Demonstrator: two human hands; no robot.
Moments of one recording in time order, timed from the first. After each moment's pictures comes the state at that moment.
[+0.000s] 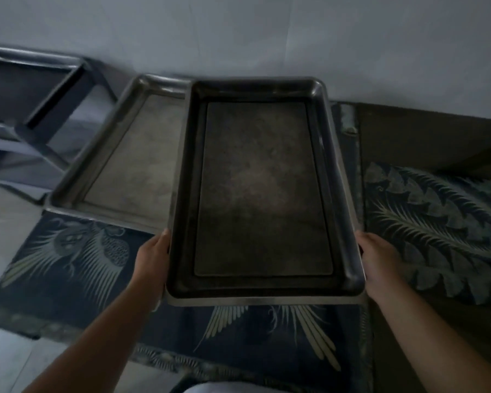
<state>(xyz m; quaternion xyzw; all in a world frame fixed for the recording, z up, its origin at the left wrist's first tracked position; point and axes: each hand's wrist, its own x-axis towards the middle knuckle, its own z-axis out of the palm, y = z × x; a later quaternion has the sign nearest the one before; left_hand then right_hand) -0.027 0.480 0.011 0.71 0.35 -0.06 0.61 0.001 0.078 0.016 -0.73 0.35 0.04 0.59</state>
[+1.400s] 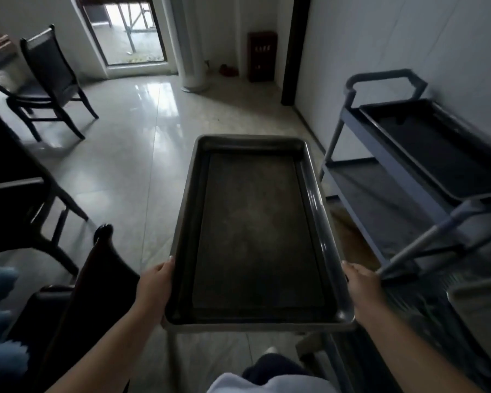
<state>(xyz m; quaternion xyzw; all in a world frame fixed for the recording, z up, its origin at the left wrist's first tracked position) -0.457 1.017 0.020 0.45 0.69 0.32 0.47 -0.086 0.886 0.009 -0.77 -0.11 0.37 0.51</state>
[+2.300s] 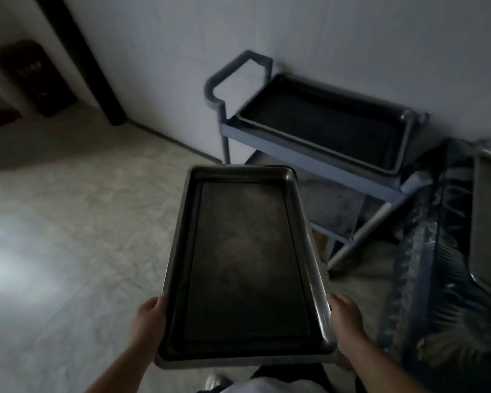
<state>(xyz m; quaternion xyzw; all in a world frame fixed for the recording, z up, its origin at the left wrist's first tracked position) -0.215 1.470 -0.055 0.71 0.53 0.00 0.46 -0.057 1.114 -0.073 -0.82 0.23 0.21 0.48</state>
